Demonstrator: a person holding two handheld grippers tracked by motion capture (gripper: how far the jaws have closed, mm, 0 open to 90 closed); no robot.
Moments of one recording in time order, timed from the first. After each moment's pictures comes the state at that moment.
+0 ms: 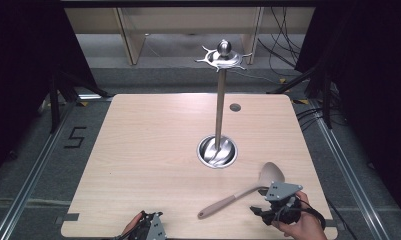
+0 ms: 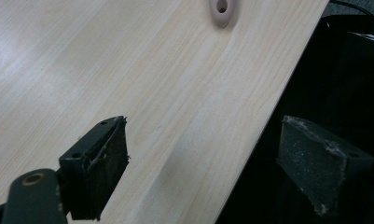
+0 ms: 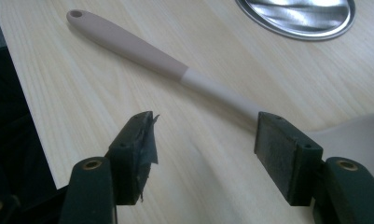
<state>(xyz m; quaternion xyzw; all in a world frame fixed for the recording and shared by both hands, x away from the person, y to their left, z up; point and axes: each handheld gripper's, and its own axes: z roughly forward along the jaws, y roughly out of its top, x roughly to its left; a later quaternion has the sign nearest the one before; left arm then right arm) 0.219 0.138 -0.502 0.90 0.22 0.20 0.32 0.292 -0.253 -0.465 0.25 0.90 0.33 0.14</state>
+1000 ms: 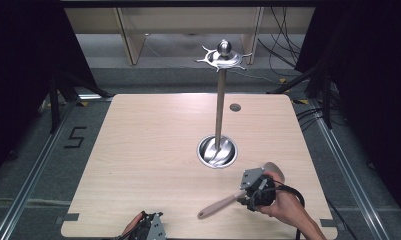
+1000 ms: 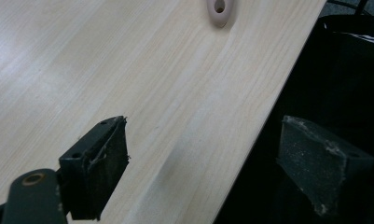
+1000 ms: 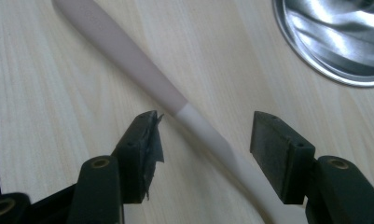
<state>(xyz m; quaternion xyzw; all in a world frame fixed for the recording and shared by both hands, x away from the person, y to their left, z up) 0.219 0.138 -0.502 0.90 0.21 0.20 0.32 0.341 -0.200 -0.461 0.15 0.96 0.23 0.12</state>
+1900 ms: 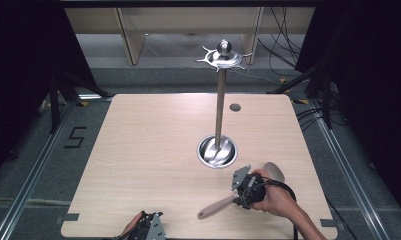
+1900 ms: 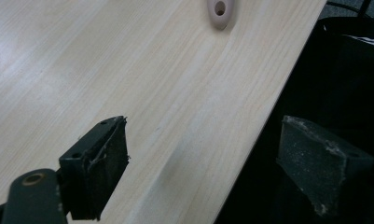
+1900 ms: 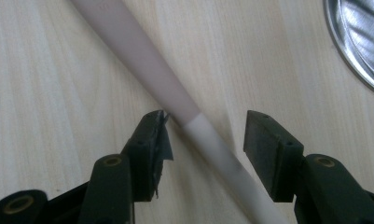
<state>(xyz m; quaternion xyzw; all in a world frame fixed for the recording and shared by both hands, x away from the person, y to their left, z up) 0.219 0.138 -0.501 0.90 0.21 0.20 0.32 0.357 -0.182 -0.474 0.10 0.98 0.17 0.06</state>
